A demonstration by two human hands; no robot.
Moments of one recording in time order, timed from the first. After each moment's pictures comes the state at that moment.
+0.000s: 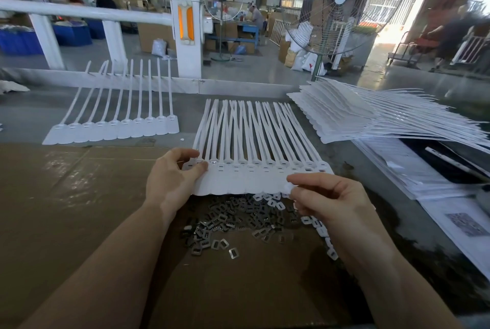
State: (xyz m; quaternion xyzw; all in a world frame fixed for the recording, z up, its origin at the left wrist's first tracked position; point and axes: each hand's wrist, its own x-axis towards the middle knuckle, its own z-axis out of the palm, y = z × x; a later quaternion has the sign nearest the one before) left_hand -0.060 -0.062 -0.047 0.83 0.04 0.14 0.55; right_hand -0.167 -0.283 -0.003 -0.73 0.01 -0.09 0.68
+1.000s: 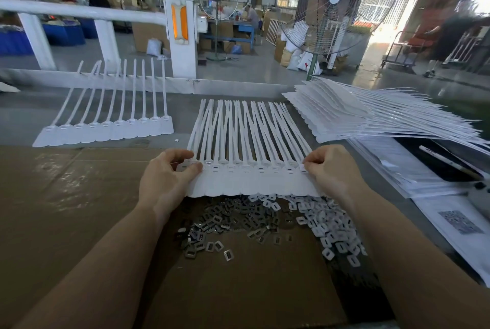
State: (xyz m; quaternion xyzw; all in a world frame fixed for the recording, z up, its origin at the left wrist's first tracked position) left_hand -0.058 -0.061 -0.049 0.82 0.03 0.14 0.55; right_hand -0.086 -0.323 -0.004 -0.94 0.11 -0.13 0.31
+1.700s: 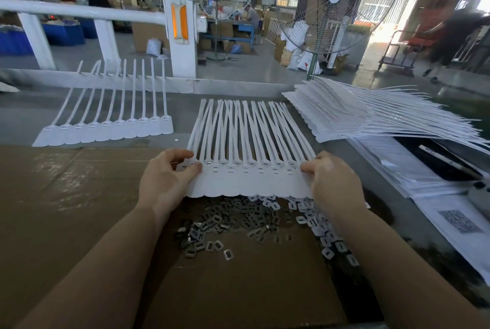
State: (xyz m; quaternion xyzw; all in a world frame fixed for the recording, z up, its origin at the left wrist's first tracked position) left_hand -0.058 -0.061 -0.050 0.83 0.03 0.15 0.54; right_hand -0.102 -0.316 -0.020 -0.98 0.04 -0.17 0.07
